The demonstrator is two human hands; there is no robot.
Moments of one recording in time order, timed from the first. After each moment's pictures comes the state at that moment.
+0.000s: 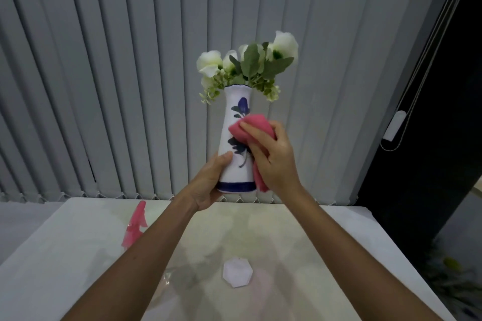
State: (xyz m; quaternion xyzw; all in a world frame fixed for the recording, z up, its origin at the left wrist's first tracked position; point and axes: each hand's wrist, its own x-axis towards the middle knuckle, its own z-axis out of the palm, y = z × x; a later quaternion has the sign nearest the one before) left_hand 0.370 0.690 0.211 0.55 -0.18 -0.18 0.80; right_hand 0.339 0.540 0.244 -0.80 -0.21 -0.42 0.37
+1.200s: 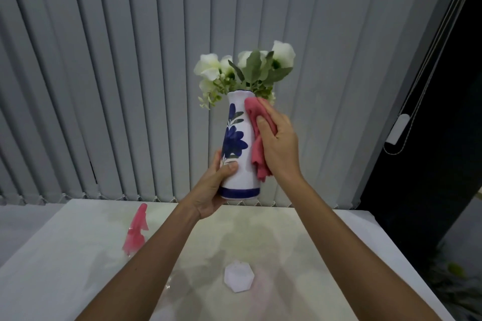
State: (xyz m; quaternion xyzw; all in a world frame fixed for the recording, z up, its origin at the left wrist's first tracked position) left_hand 0.372 0.691 0.200 0.49 -0.21 -0.18 0.82; right_hand 0.350 0.550 0.277 -0.77 -0.09 -0.37 0.52
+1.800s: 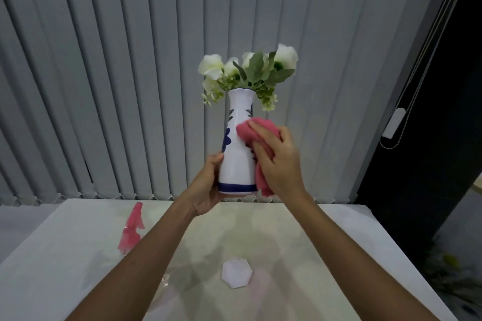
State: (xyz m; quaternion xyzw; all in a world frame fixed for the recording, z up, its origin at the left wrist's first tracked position) left_hand 0.372 0.685 0.203 0.52 -0.14 -0.21 0.82; right_hand 0.335 0.531 0.239 -0.81 -0.15 -0.43 0.37
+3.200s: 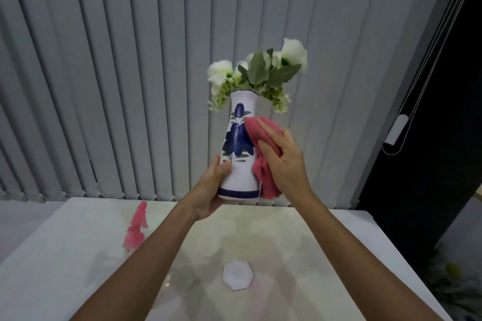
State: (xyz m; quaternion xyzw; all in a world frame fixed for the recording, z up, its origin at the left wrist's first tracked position) left_hand 0.364 0.693 0.200 0.53 -0.18 -0.19 0.81; right_hand 0.330 0.531 0.250 -0.78 -0.17 -0.34 0.49
